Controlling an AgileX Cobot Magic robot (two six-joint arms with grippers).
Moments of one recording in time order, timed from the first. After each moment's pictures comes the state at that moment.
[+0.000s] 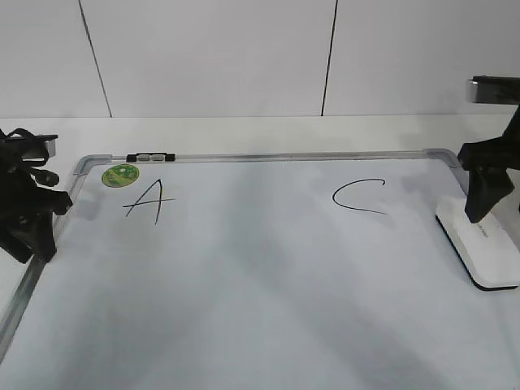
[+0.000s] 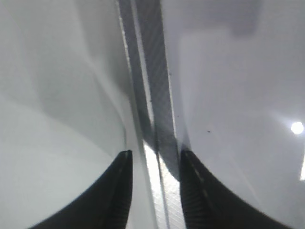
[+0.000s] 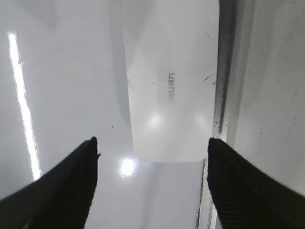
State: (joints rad) left arm -0.07 1.96 -1.26 -0.19 1.01 0.14; right arm 0.04 1.72 -1.31 0.07 1.20 -0.01
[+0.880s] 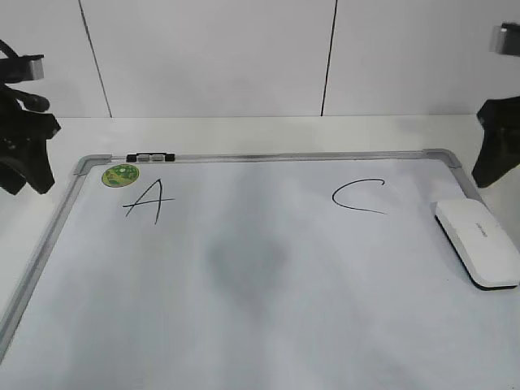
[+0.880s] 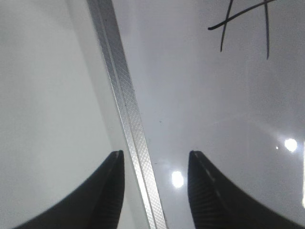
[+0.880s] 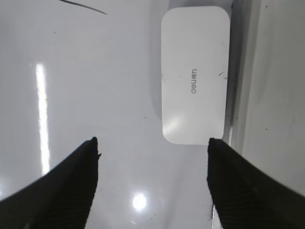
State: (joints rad) left arm -0.07 1.87 -1.47 -0.21 1.21 0.14; right arm 0.04 1.58 -1.31 0.14 1.22 -0.04
